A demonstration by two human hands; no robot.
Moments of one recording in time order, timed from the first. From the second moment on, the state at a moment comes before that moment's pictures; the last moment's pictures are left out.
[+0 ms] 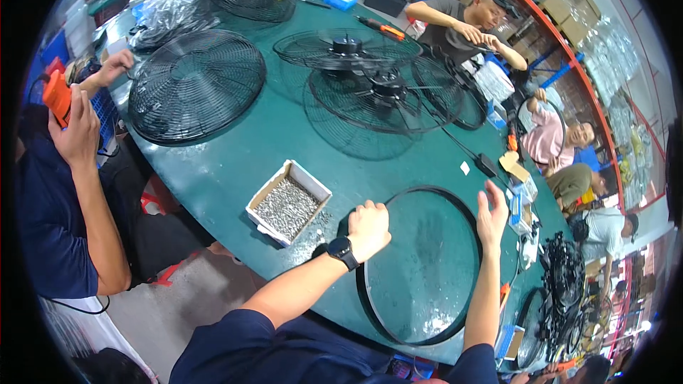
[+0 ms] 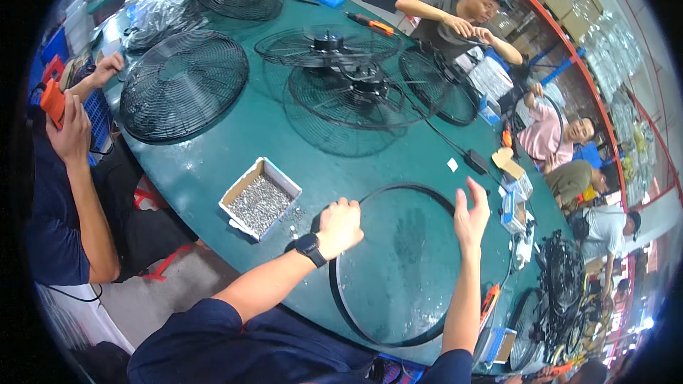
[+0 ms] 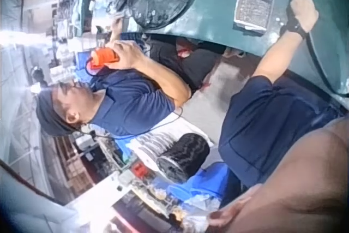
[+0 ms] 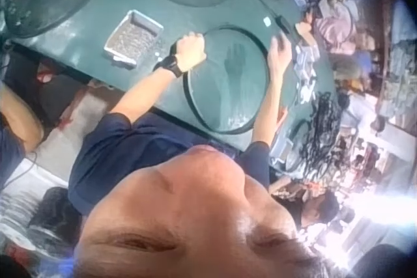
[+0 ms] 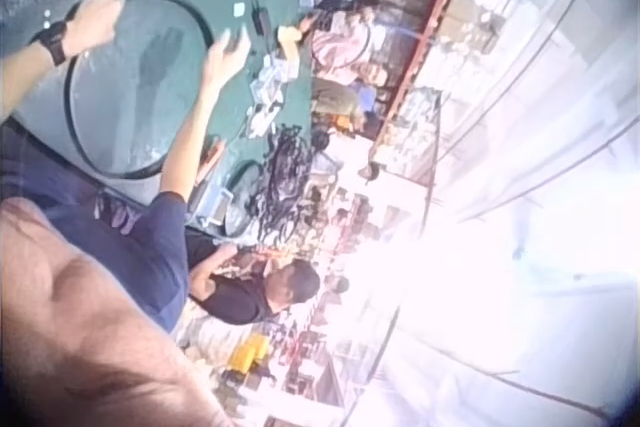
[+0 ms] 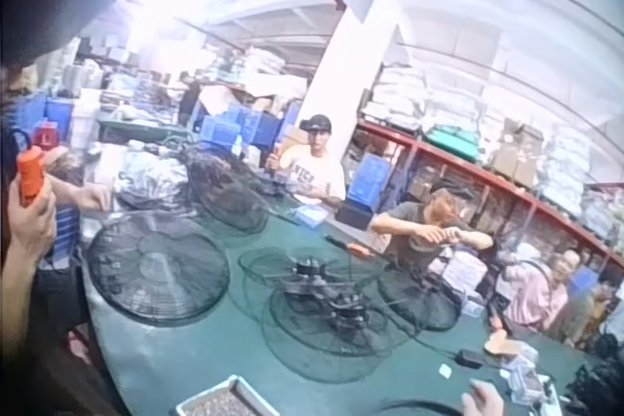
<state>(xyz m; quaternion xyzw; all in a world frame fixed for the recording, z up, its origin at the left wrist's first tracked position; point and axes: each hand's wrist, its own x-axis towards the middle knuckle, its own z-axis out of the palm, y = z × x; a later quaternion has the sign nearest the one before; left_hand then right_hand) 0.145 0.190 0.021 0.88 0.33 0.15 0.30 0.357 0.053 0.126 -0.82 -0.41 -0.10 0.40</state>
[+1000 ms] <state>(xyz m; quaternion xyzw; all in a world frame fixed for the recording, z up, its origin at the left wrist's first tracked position) 0.151 0.191 0.018 0.87 0.34 0.16 0.31 0.359 0.303 0.187 -0.38 -0.08 0.45 0.80</state>
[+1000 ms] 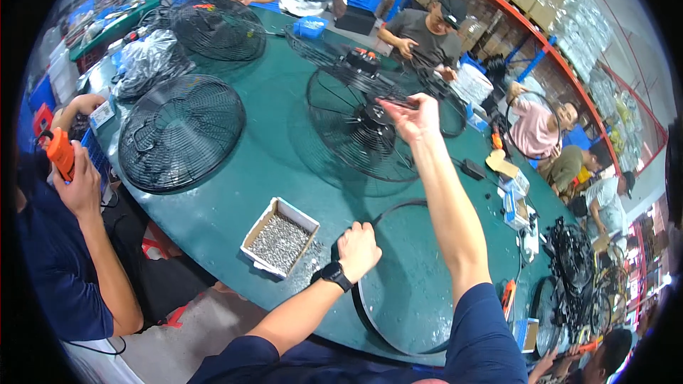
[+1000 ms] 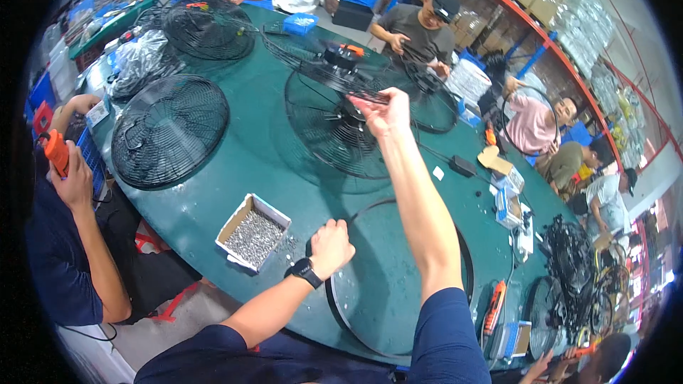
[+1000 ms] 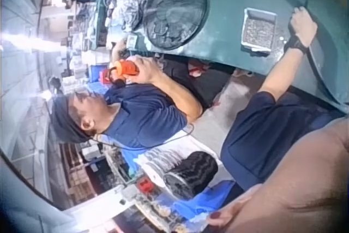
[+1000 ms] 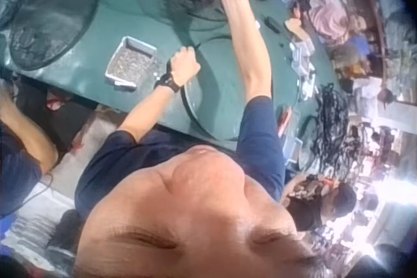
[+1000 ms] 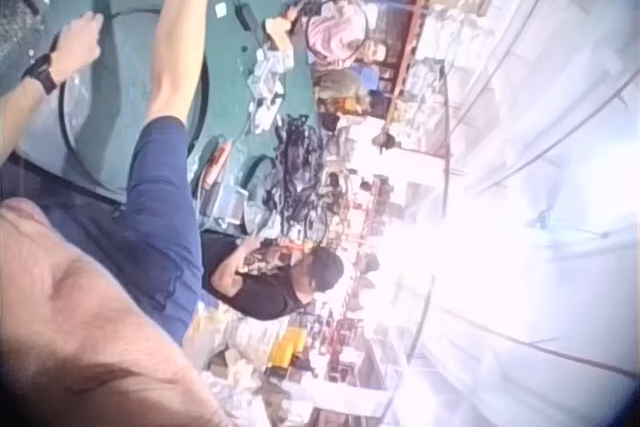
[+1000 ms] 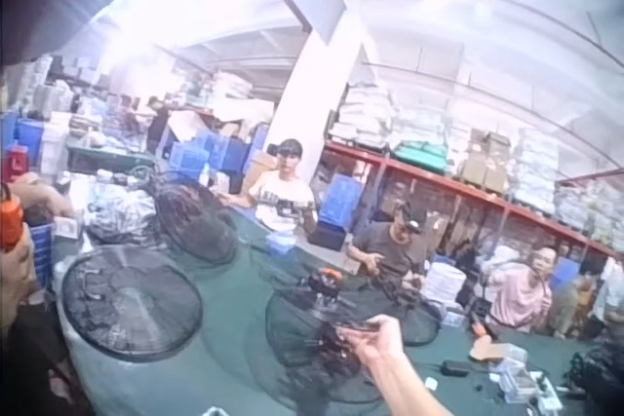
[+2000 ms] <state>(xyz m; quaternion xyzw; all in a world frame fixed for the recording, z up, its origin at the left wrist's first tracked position) 0.155 0.199 0.028 0.88 0.35 0.13 0.30 0.320 -0.257 0.239 -0.63 0.08 0.12 0.76</state>
